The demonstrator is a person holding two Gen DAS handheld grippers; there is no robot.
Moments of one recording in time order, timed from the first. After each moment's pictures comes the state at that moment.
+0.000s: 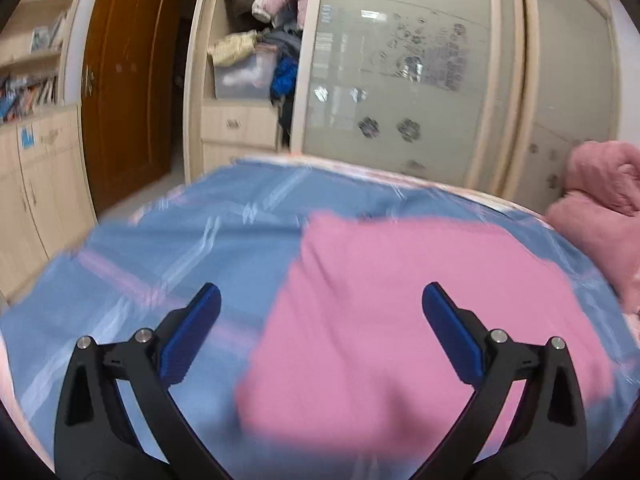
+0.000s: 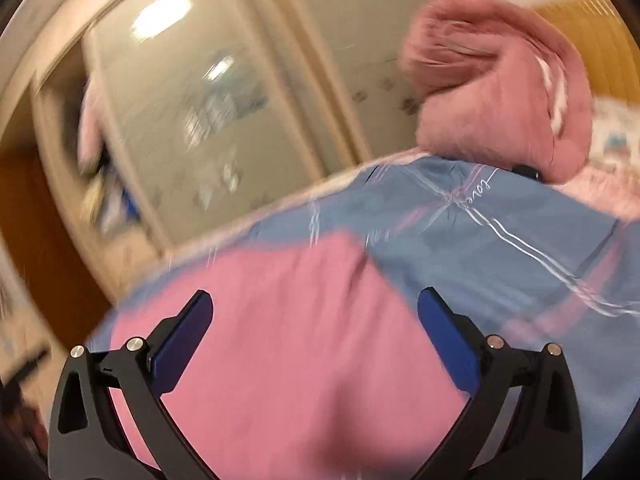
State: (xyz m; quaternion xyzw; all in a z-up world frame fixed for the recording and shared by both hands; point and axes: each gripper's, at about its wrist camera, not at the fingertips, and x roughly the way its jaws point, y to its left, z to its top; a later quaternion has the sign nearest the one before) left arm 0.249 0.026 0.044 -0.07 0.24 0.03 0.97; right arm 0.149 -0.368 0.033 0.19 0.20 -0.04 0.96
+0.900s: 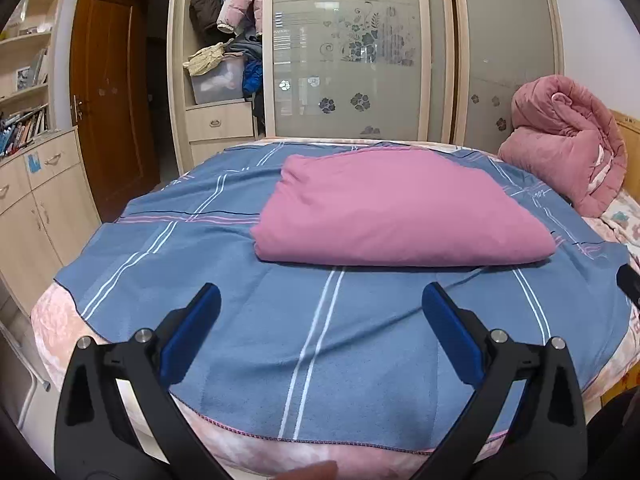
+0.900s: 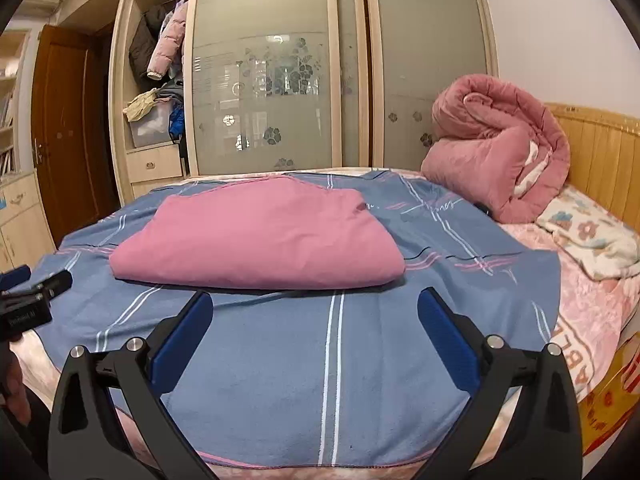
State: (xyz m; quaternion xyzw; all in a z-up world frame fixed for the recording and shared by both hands) left arm 0.042 -0.019 0.032 0.01 0.25 0.00 0.97; right arm -0.042 -0.274 0.034 0.03 0.19 -0.06 0.98
